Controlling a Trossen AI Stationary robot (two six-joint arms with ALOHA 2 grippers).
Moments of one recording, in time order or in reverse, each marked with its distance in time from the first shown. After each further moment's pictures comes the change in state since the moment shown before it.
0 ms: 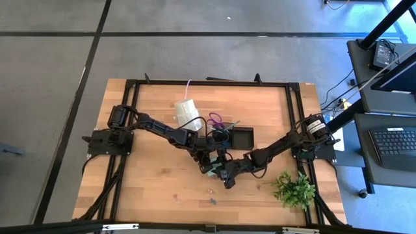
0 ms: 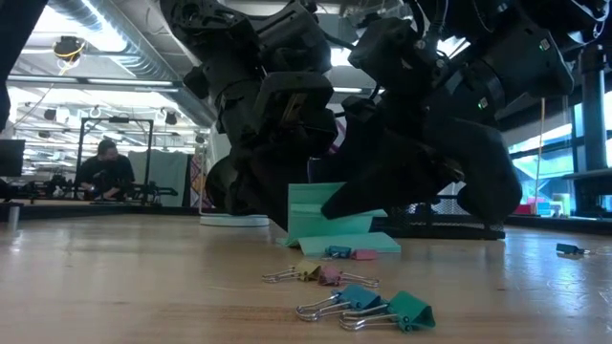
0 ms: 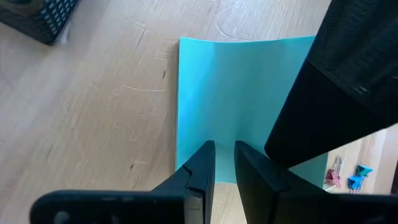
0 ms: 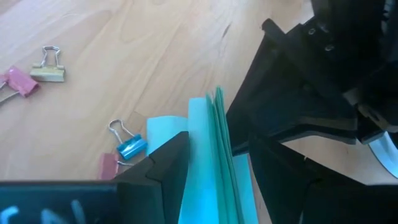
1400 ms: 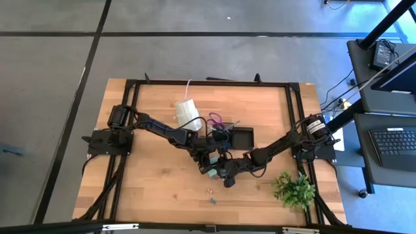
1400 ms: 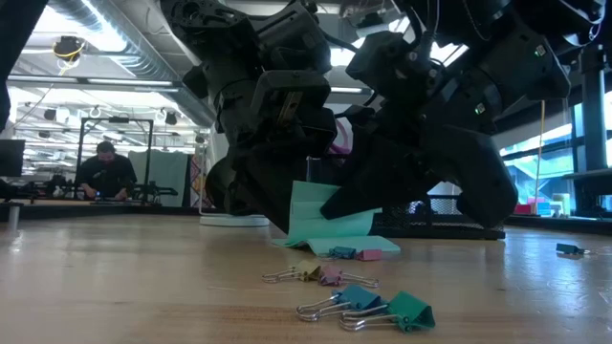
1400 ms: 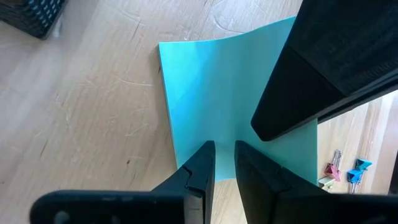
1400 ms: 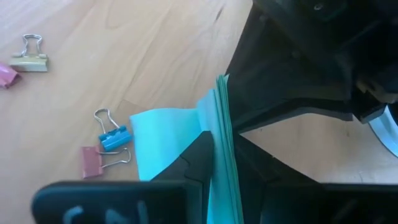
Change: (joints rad) left arm 0.007 0.000 0.002 -0.017 0.003 0.019; right arm 0.000 0.001 -0.001 -0.031 0.001 0.053
